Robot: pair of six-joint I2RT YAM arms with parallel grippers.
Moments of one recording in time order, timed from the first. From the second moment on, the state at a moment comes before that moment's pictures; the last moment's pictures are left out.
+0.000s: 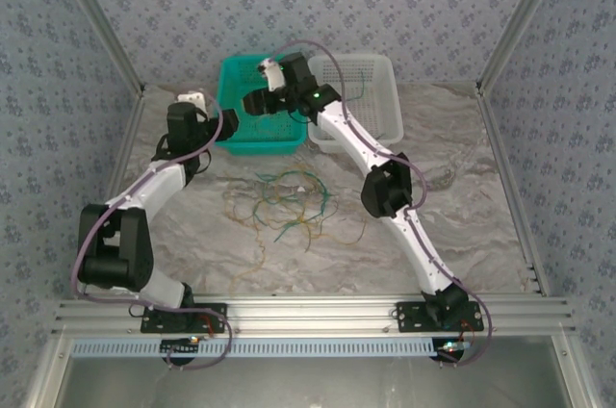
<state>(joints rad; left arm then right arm) -0.14 1.49 0.95 0.15 0.07 -0.34 0.63 2.61 2.70 -0.61 -0.45 0.24</state>
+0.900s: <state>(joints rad) -0.13 1.45 0.90 0.25 0.11 -0.27 0.61 2.53 2.75 -0.76 -0.33 0.50</state>
